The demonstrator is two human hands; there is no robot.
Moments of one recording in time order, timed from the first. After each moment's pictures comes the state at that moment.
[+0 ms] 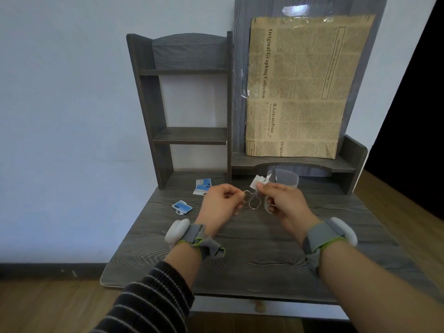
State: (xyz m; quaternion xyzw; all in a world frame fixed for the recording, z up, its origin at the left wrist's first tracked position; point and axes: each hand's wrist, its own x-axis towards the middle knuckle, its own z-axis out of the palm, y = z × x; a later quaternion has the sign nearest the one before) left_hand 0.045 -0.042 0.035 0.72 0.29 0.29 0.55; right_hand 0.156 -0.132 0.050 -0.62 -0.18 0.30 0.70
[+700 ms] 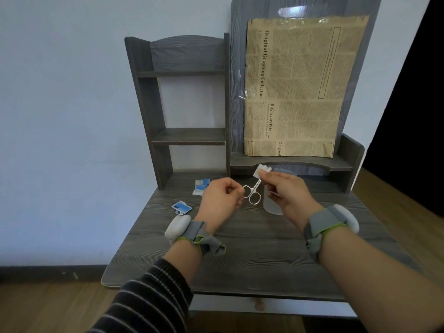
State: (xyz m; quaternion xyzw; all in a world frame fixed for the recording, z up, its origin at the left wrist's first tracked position) left_hand 0.042 -0.050 0.053 0.77 0.29 0.31 0.48; right_hand 0.161 -0.136 0.074 -0.60 -0.18 0.31 0.71
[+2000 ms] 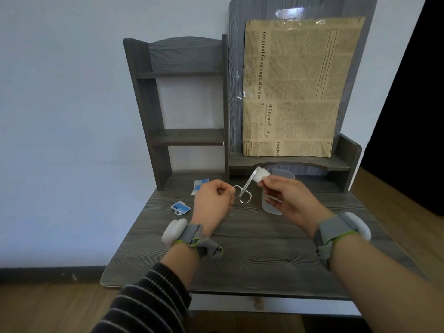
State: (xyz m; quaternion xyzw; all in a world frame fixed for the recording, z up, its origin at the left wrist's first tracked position) left_hand 0.039 -0.045 0.043 0.74 0.33 0.35 0.46; right_hand 0.170 -0.149 0.065 -0.57 -0.23 0.38 0.69
